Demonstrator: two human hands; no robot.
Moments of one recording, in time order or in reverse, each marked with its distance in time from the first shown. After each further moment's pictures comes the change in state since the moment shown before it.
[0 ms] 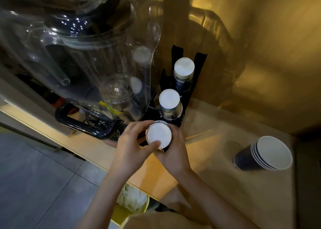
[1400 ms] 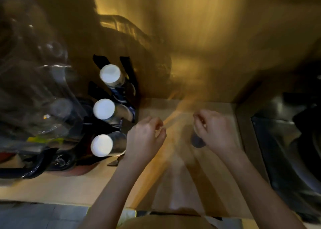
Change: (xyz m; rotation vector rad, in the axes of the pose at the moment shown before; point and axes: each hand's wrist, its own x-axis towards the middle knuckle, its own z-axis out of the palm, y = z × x) left_hand 0.023 0.090 0.130 0.415 -0.217 0.466; right_hand -0.039 0.038 -0.226 -0.644 0.331 0.068
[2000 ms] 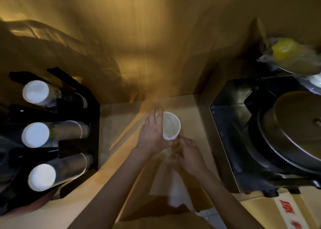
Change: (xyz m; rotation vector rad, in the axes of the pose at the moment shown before) left_hand 0.054 0.063 0.127 -0.010 -0.448 0.067; right_hand -0.061 0.105 0.078 0.141 -0.374 0.355
